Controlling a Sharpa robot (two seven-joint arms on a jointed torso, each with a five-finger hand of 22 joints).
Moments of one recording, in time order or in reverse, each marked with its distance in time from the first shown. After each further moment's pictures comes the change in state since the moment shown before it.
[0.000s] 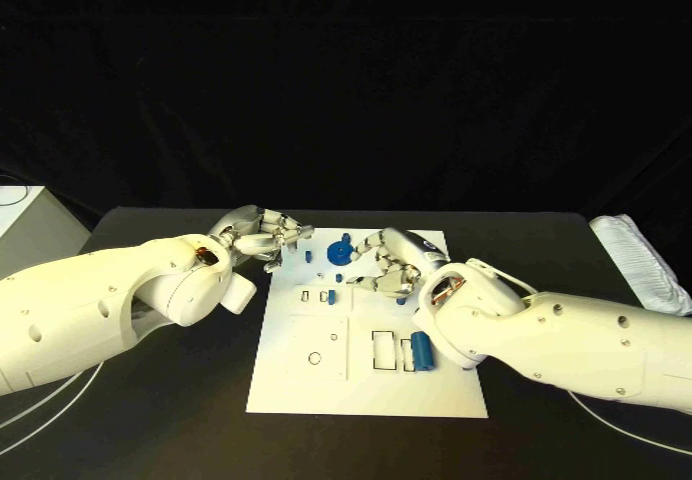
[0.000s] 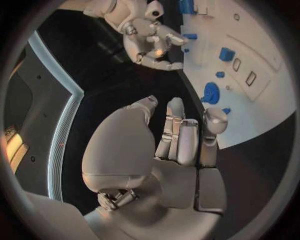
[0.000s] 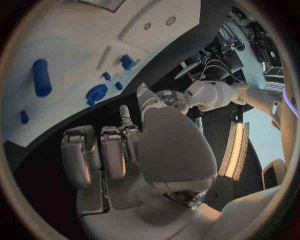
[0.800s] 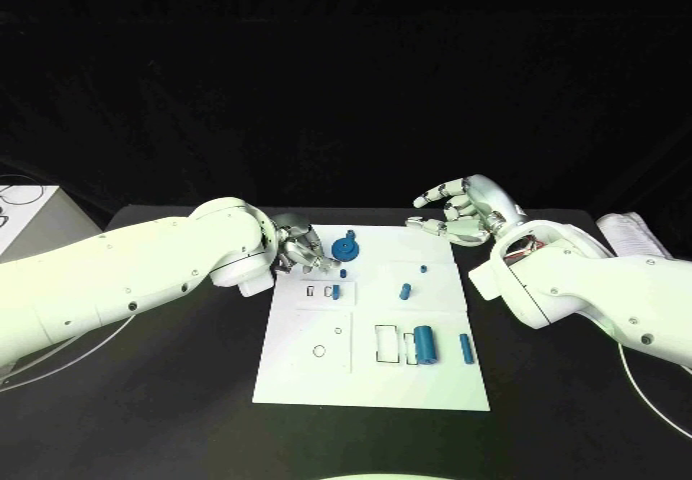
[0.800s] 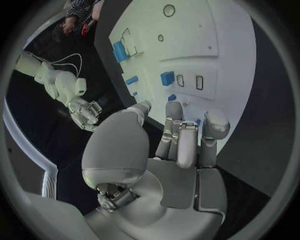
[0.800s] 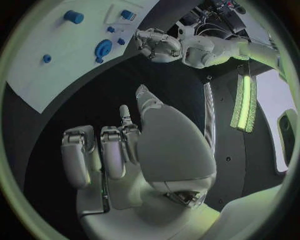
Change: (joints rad) left arm 0.072 0.207 -0.020 -0.156 -0.558 0.343 -0.480; left_hand -0.142 0.032 -0.025 0.003 0.000 -0.036 -0.008 0.064 0.122 -0.001 -0.006 0.093 0.078 0.018 -0.001 0.031 0.001 -0.012 0.028 -0.007 0.024 0.044; right arm 0.101 -0.196 0.012 0.053 0.441 -0.078 0.186; right_hand -0.002 0.012 0.007 0.008 0.000 0.000 0.000 0.004 0.000 -0.012 0.003 -0.010 0.000 0.000 0.000 0.000 0.000 0.000 0.000 0.000 0.000 0.000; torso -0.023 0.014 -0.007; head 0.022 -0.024
